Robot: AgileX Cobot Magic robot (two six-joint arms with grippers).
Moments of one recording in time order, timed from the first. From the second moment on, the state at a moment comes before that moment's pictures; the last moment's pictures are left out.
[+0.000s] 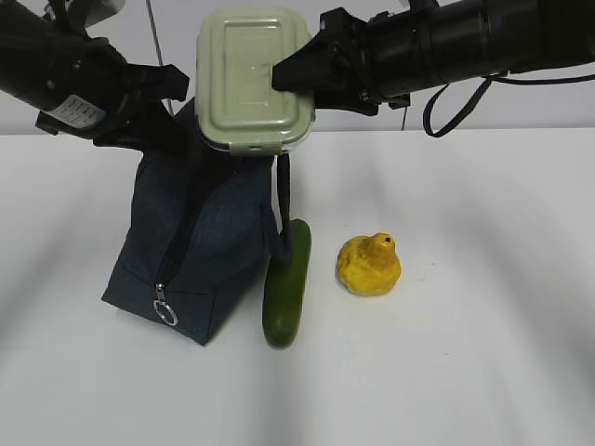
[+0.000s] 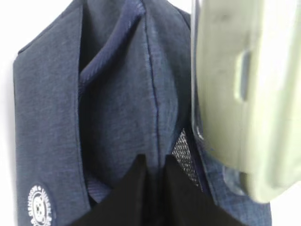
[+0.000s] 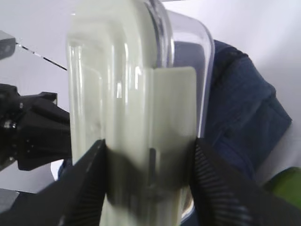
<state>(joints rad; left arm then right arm) -0.30 1.61 -1.27 -0.52 0.75 0.20 0.22 1.84 -1.41 1.40 0.83 -0.97</state>
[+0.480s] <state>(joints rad) -0.30 1.61 -1.27 -0.53 0.73 0.20 0.22 1.84 -1.41 1.20 0.83 -0.83</state>
